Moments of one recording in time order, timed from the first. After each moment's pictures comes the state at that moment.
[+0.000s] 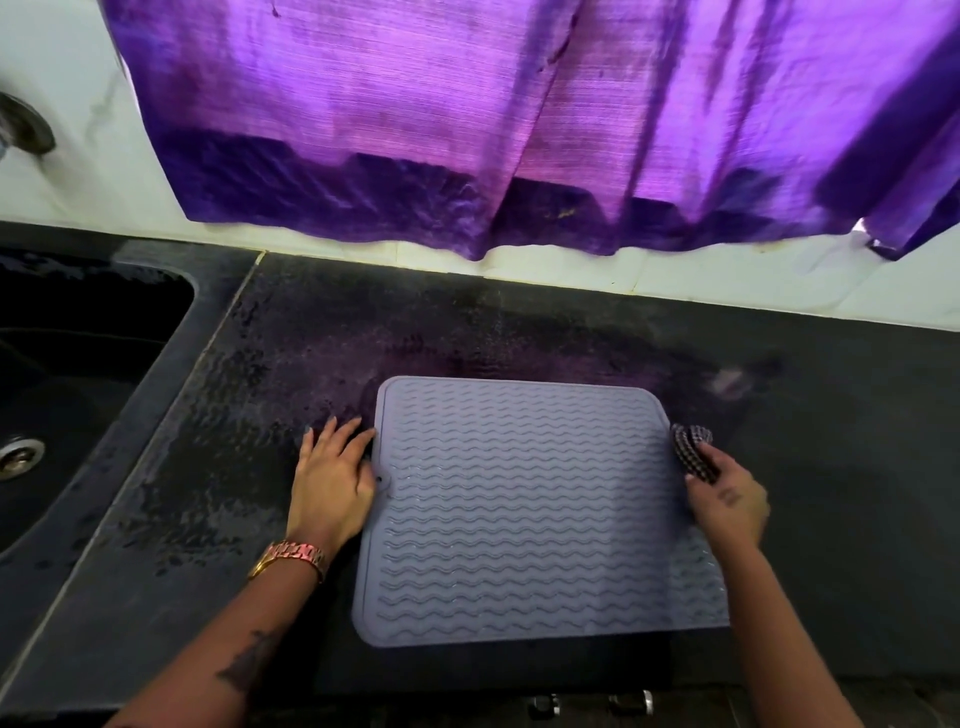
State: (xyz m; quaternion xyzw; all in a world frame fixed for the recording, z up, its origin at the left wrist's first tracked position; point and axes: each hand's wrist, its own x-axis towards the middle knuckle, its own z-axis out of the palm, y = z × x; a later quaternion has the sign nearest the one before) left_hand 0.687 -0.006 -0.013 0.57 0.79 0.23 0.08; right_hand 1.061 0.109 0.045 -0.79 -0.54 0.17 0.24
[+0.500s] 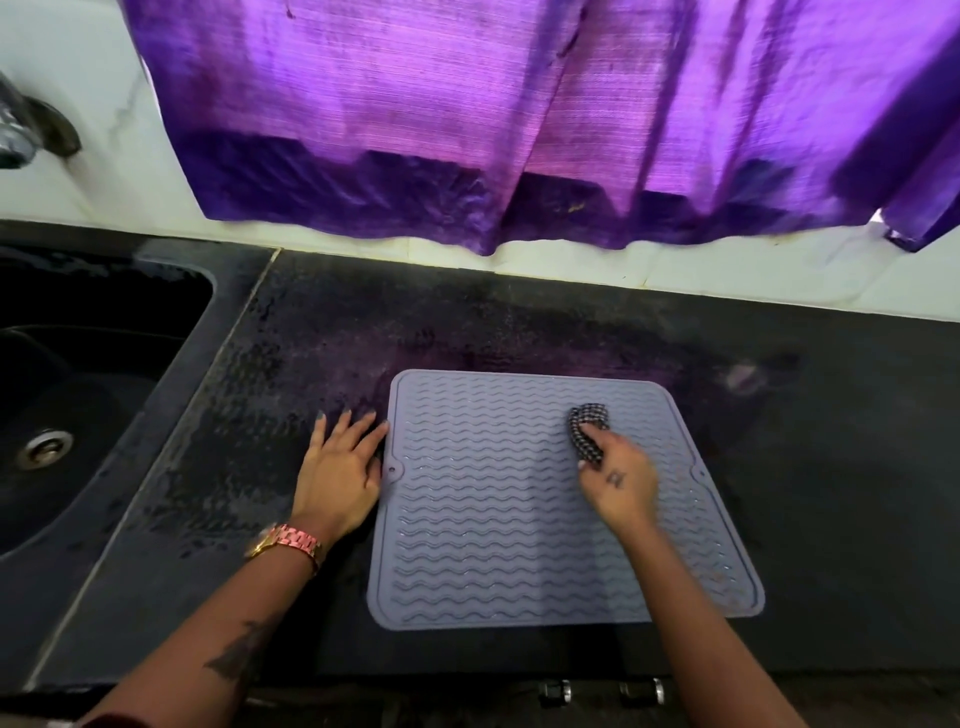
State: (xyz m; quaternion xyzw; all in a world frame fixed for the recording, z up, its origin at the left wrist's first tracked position) left_hand 0.675 -0.010 -0.015 0.61 0.78 0.14 0.05; right_hand 0.962 0.084 0.040 -0.67 -0.72 0.16 0.13
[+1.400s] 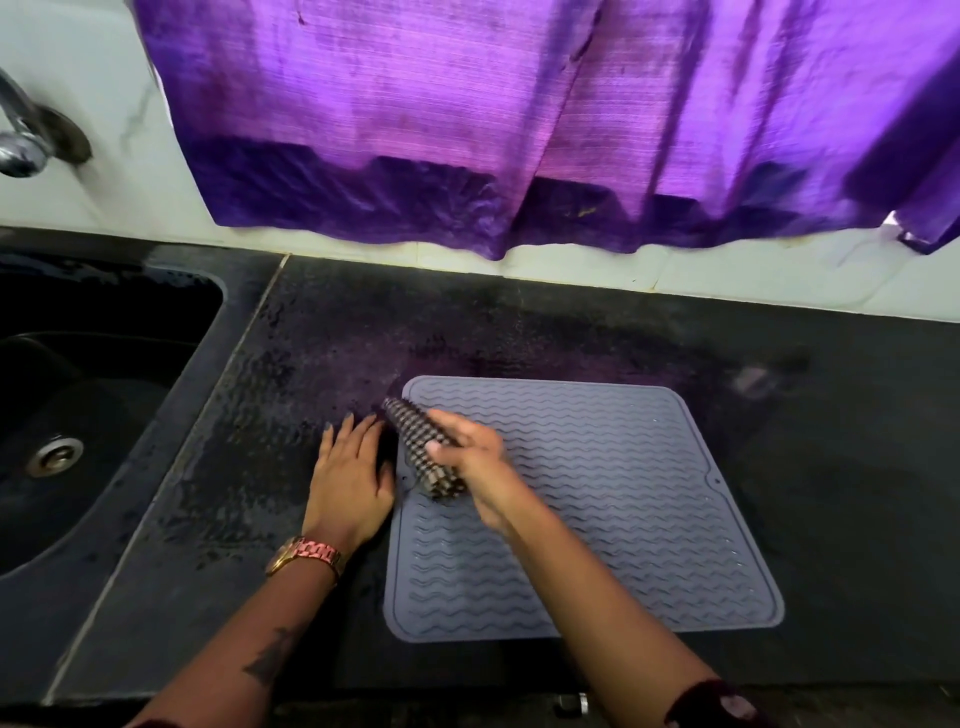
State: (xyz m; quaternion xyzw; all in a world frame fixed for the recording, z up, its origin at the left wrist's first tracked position) left_hand 0.679 -0.013 -0.010 0.58 0.79 0.20 0.06; right_hand 0.823 0.049 0.045 -0.42 -0.54 0.68 0.26
